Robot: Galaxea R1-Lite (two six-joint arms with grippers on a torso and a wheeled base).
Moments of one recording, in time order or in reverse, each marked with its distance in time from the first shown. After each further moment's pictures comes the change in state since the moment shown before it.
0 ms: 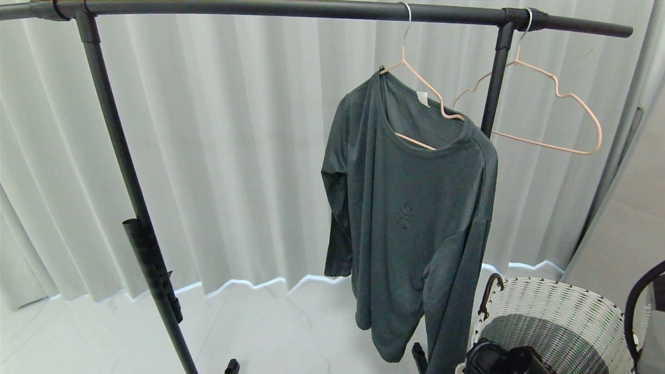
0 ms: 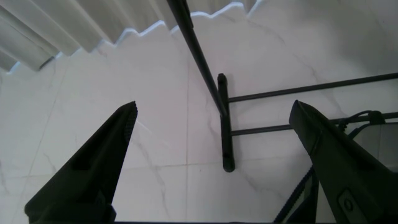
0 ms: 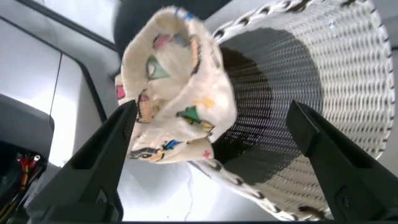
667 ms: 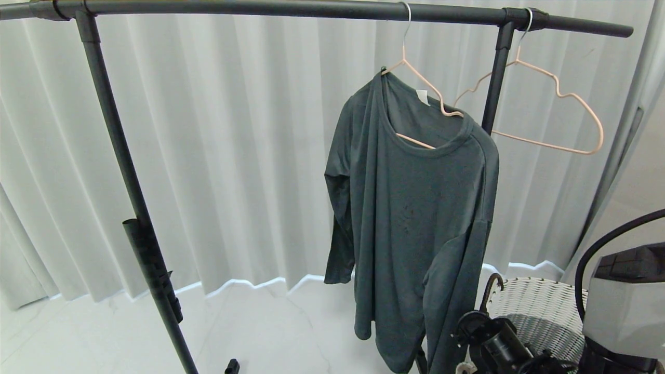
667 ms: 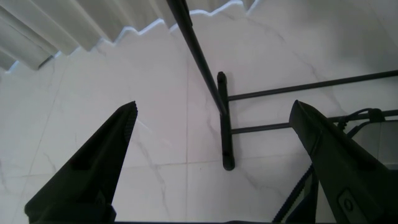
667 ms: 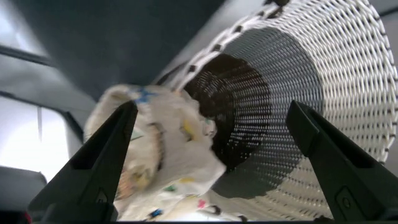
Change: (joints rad) left arm -0.001 0.007 0.000 0.001 0.000 0.000; right arm -0.112 0.110 -0.145 0.001 -0.052 0.049
